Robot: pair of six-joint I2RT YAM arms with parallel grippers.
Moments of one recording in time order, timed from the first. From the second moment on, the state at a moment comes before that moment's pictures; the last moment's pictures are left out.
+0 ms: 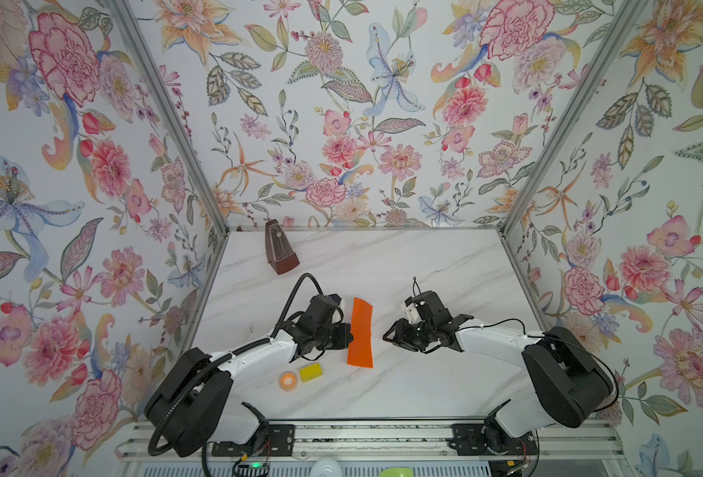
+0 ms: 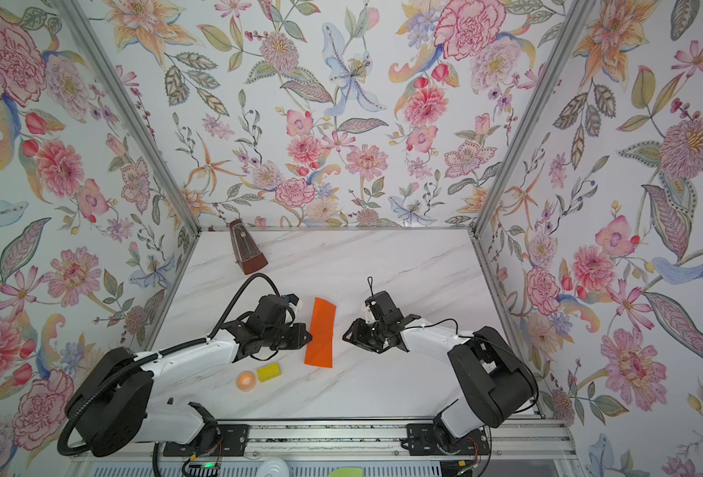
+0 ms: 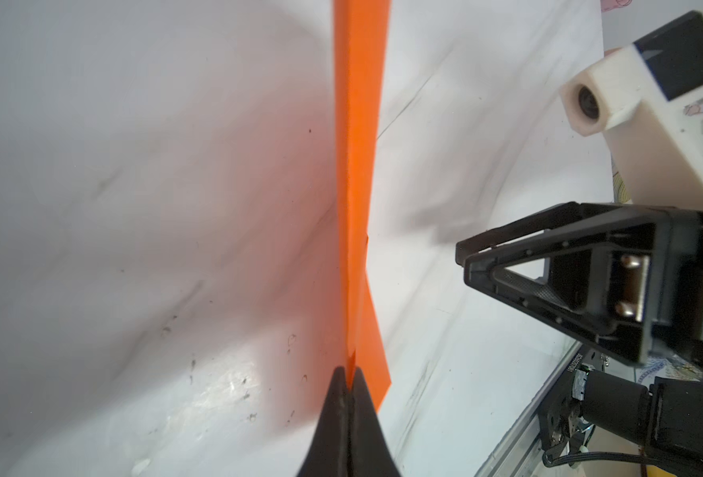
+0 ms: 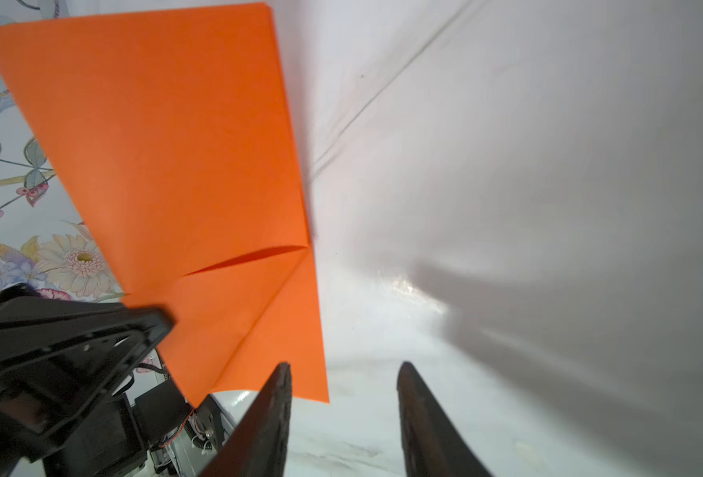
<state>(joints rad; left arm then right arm) -0.67 1.37 0.75 -0.27 0.22 -0.58 0.58 1.51 0.71 -0.16 -0.45 0.80</state>
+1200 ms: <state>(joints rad) -0.99 1.31 1.02 -0.46 -0.23 -0.57 0.50 1.39 0.78 -0.37 -0.39 0.73</state>
